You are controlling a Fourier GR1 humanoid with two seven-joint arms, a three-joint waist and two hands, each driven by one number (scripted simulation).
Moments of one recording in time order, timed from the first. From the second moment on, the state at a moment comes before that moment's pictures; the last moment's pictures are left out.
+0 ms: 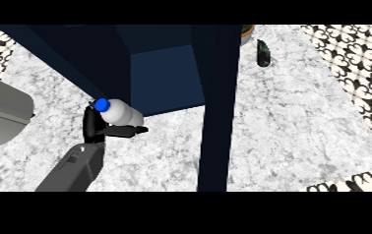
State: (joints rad) left arm -0.43 0.25 -0.31 -0.64 0.53 0.50 -0.76; right arm 0.10 -0.42 -0.39 -2.14 -0.71 0.36 0.17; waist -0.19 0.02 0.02
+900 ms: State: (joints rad) left arm -0.47 0.17 -0.30 -0.60 0.59 0.42 -0.76; right arm 0.12 -0.44 -0.42 -2.16 -0.70 0.38 0.18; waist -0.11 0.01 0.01
